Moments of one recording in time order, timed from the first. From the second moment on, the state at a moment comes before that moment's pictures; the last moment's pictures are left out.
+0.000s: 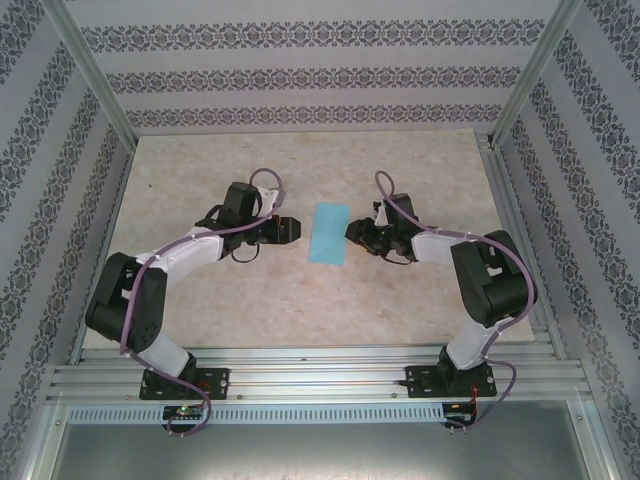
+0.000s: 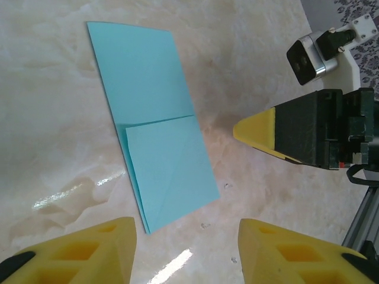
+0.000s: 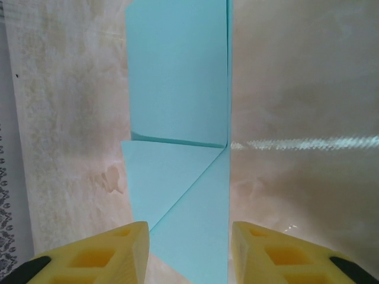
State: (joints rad) left arm -0.40 1.61 0.95 -0.10 0.55 -0.43; right arm 0.33 1.74 0.83 0.08 -0.50 0.76
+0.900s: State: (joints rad) left arm -0.42 2.09 1.30 -0.17 0.62 -0.37; right arm 0.34 1.75 0.85 0.08 -0.49 0.77
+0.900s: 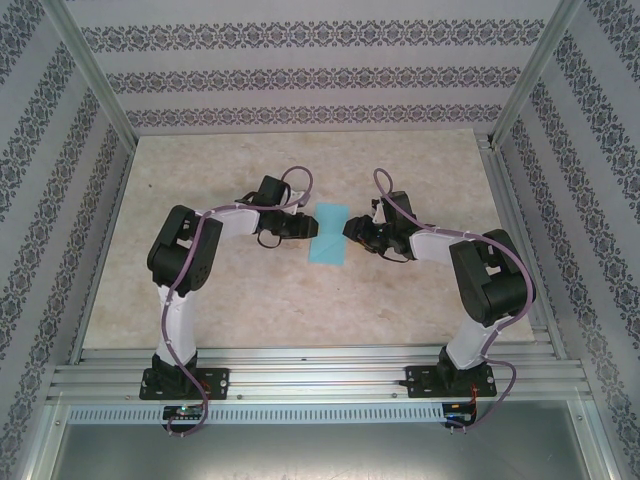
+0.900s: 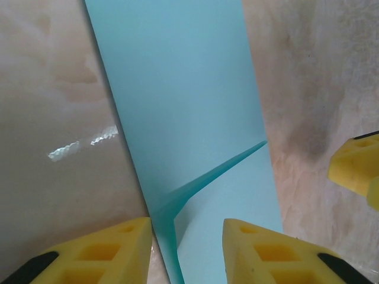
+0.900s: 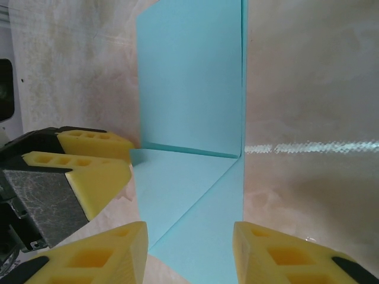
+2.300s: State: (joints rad) left arm -0.41 2.02 1.24 -0.14 0.62 -0.37; right arm 0.37 1.81 0.91 0.08 -0.48 0.82
